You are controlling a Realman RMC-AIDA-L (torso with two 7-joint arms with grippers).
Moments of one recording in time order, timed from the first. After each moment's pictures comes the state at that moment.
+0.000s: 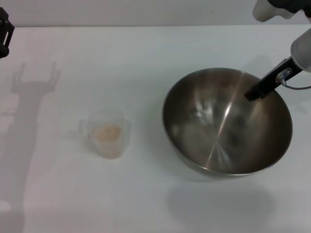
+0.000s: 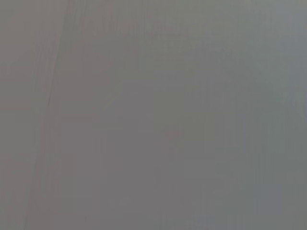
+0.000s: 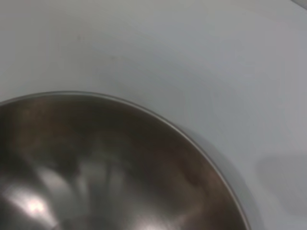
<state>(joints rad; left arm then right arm) -0.42 -2.08 -0.88 -0.27 2.16 1.32 -0.10 0.73 2.06 -1.22 -1.15 0.39 1.49 -0.62</state>
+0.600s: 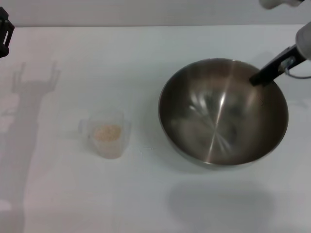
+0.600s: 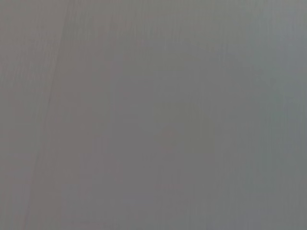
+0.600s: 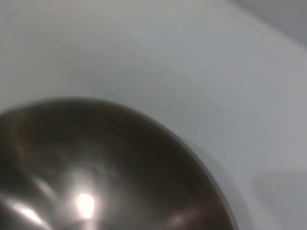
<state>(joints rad) -0.42 -2.08 -0.88 -0.27 2.16 1.32 -0.10 0.73 2.06 -1.17 -1.21 0.40 1.48 -0.64</state>
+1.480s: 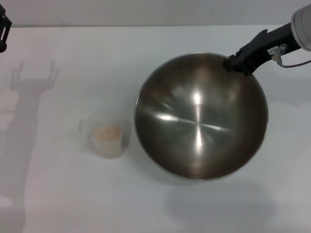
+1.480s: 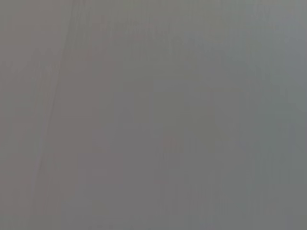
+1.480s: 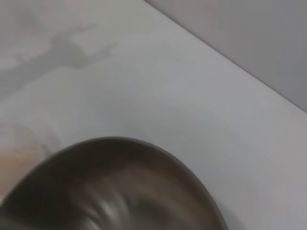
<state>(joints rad) -0.43 -2.07 -0.90 -0.26 2.16 1.31 -0.10 0.66 2.07 -1.13 -1.36 0.66 1.54 -0.85</state>
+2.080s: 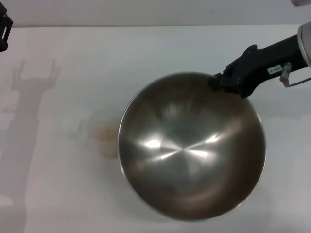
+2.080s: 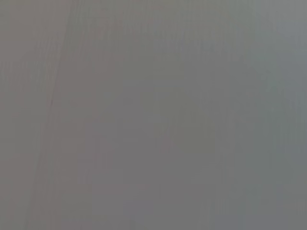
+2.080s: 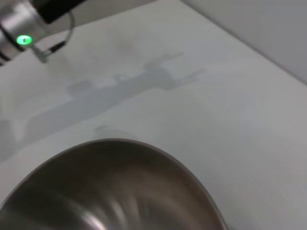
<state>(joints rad) -0.43 -2.07 -0.90 -0.27 2.16 1.31 -0.10 0.58 2.07 -1.13 -1.42 0.88 1.66 -0.97</state>
